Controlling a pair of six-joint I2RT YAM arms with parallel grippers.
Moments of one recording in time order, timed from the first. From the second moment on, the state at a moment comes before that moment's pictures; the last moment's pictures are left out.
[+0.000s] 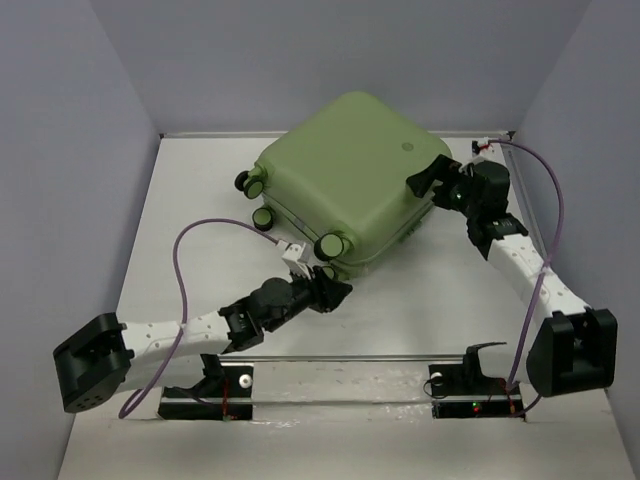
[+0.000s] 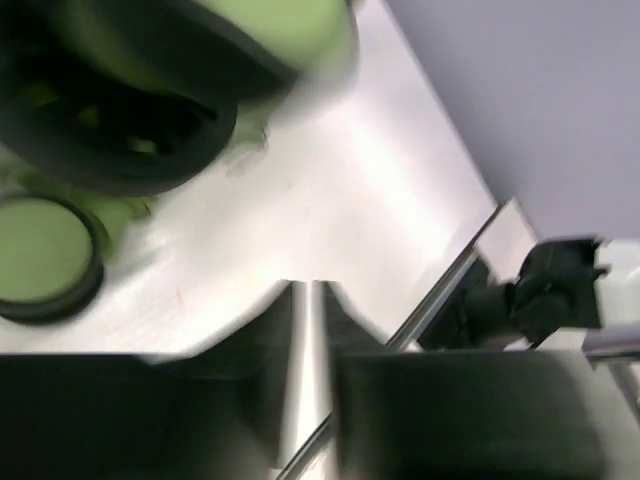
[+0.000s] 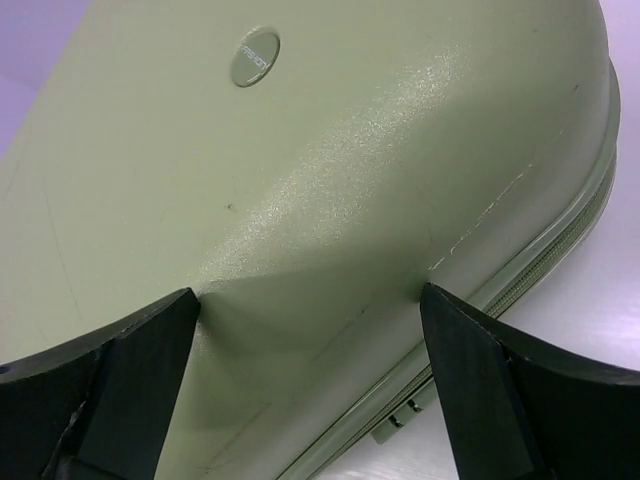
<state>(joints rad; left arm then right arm) -1.08 1.02 0.34 0.54 -0.22 -0.74 0.14 1.22 0.90 0.03 -0.20 0.57</state>
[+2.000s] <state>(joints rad) -0.86 1.15 0.74 0.02 0.01 -0.55 0.62 1.19 0.45 0.41 -0.24 0.48</state>
